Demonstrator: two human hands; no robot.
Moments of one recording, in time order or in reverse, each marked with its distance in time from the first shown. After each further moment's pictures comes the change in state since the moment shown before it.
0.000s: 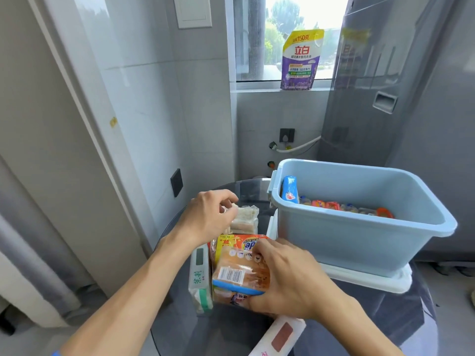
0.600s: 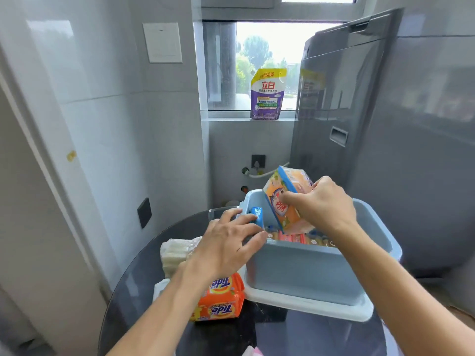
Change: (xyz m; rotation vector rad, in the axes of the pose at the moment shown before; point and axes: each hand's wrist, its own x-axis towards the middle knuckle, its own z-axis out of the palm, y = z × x) left_hand 0.022 0.078 0.039 0.097 -0.198 0.298; right_hand 0.049 0.089 -0.124 0.220 0.505 0.809
